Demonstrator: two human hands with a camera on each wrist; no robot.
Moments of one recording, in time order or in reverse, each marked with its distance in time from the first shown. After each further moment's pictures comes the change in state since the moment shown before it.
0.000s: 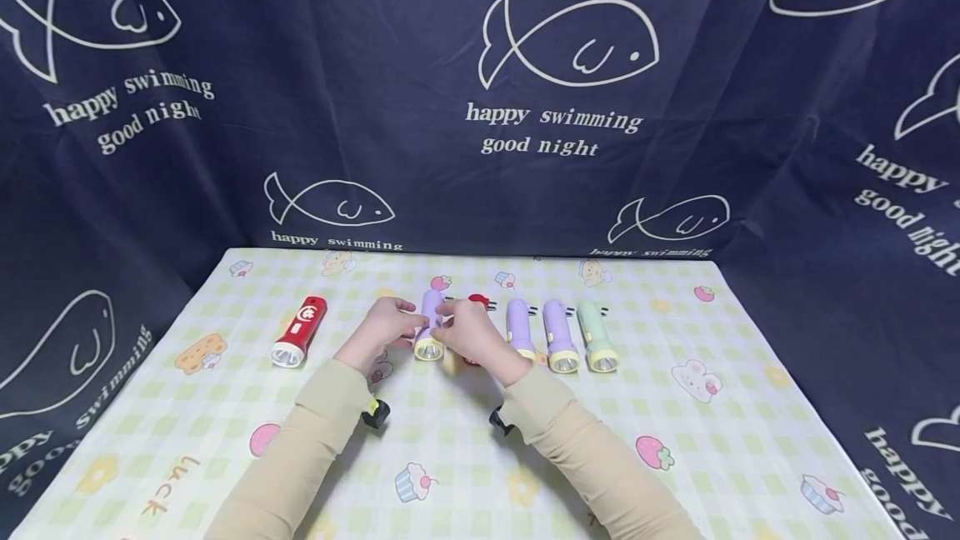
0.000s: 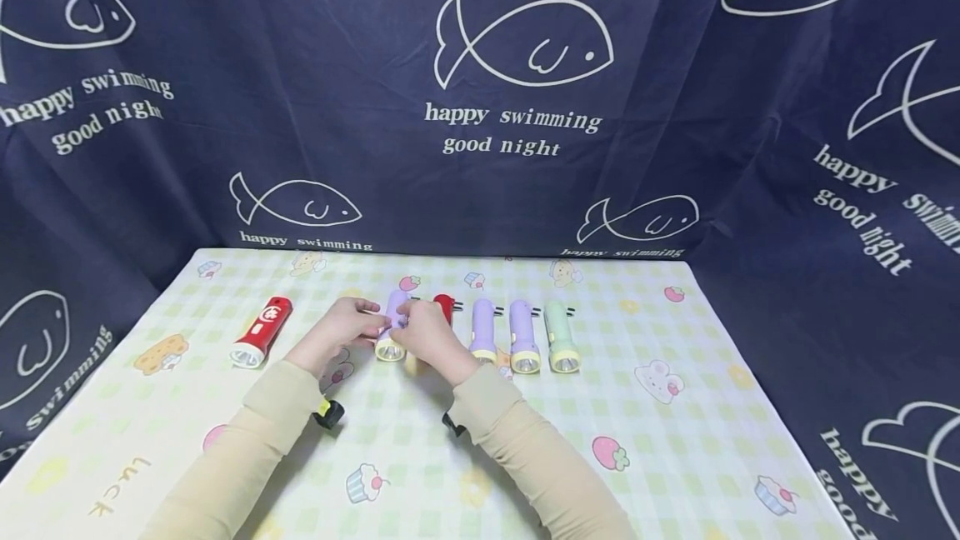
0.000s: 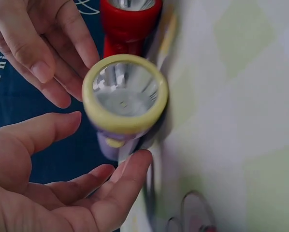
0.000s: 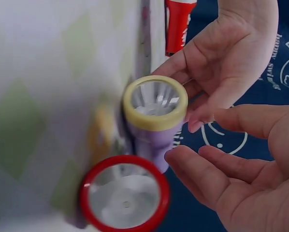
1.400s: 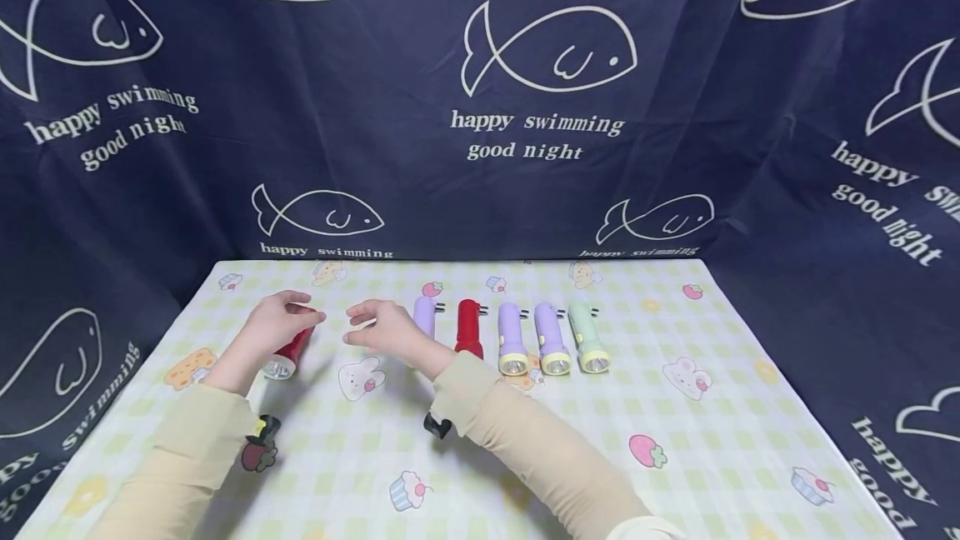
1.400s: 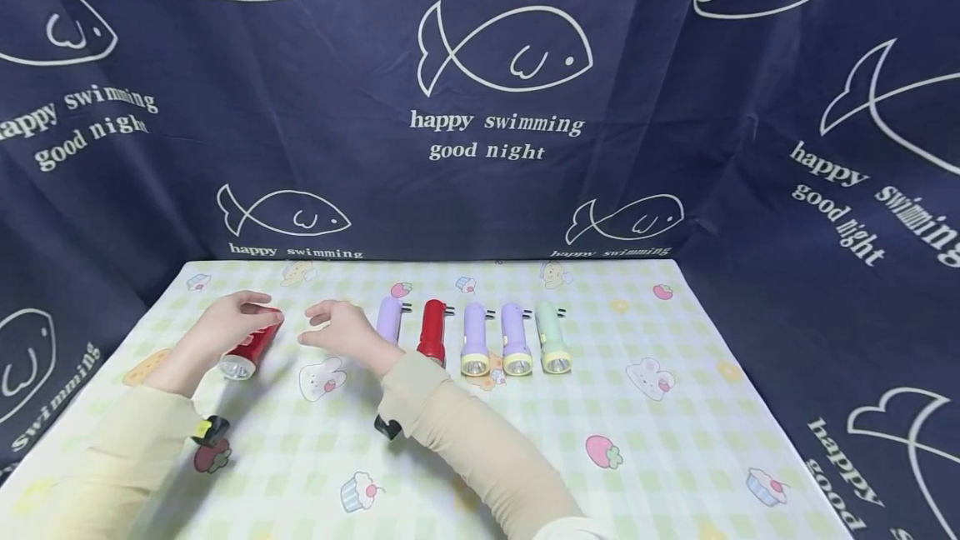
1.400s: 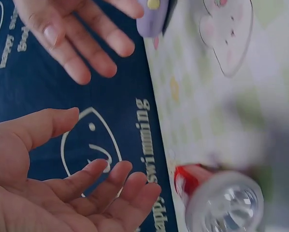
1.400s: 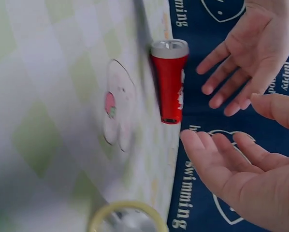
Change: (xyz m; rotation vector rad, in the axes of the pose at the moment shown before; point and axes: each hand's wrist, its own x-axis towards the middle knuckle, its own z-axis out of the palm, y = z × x) left_hand -0.061 0.002 -0.121 0.459 0.183 0.189; right_hand 0.031 -0.067 0.046 0.412 -0.142 0.039
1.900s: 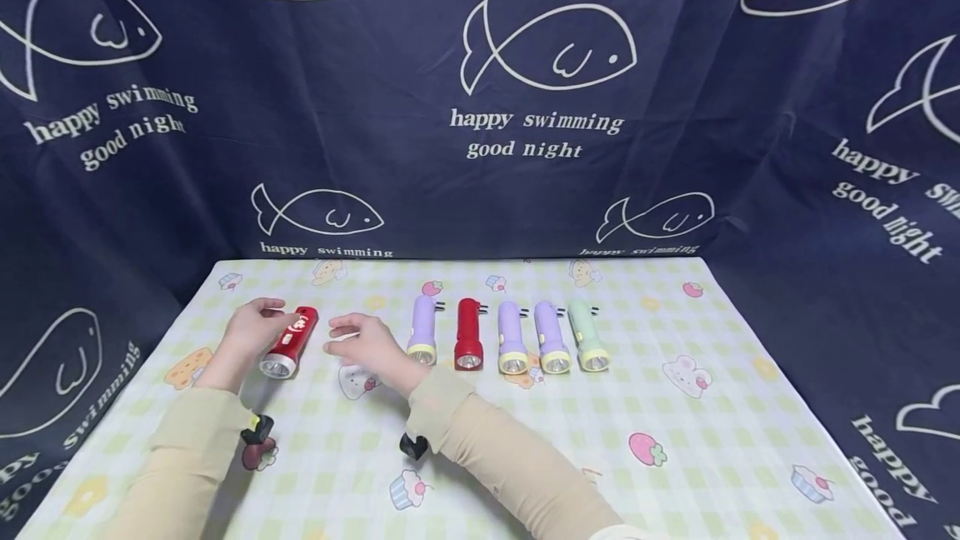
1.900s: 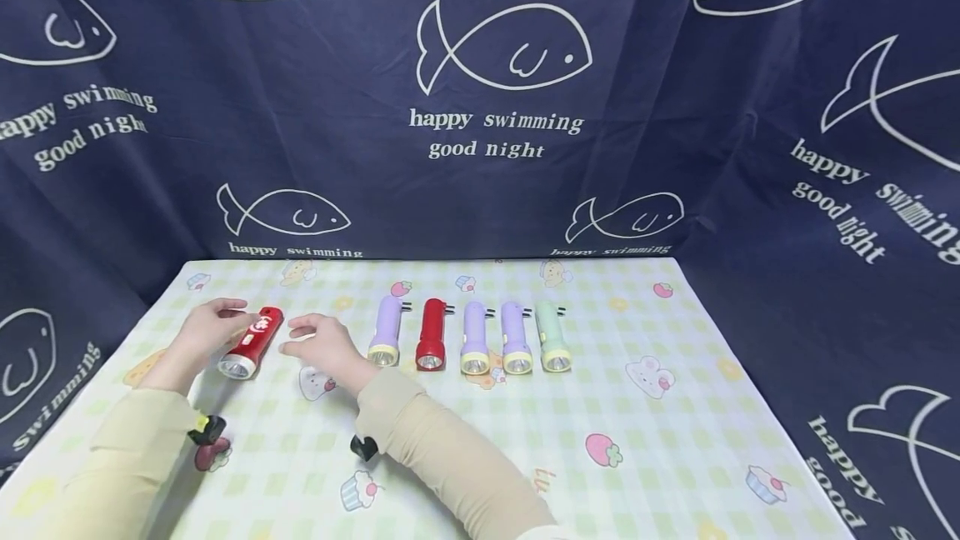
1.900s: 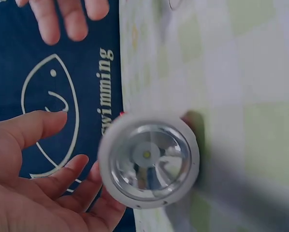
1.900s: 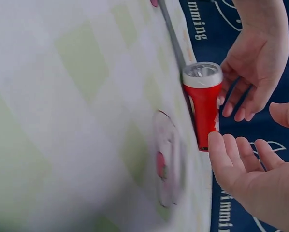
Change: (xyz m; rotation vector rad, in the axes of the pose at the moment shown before) left_hand 0.016 -0.048 0.001 -0.120 0.074 -0.198; right_hand 0.007 0.014 0.044 0.281 0.054 0.078
